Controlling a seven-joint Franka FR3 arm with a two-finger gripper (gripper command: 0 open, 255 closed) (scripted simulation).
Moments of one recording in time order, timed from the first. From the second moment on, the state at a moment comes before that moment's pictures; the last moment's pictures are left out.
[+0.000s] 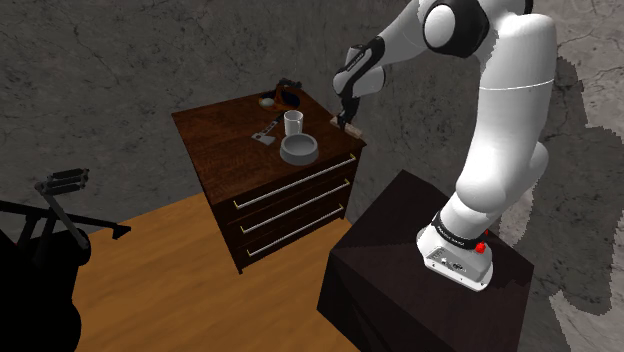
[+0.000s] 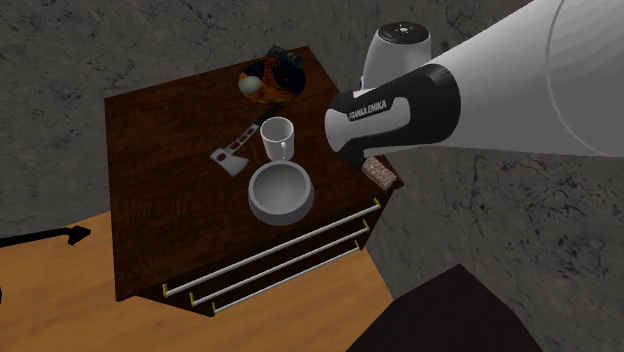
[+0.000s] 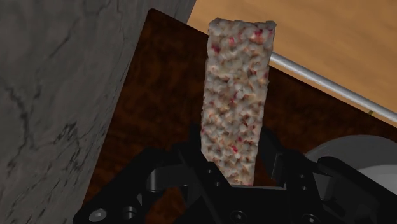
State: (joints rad) arm -0.23 0.45 -0.19 -2.05 0.09 2.54 -0.54
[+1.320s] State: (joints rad) arm 0.01 0.49 -0.14 -1.85 0.04 2.38 -0.21
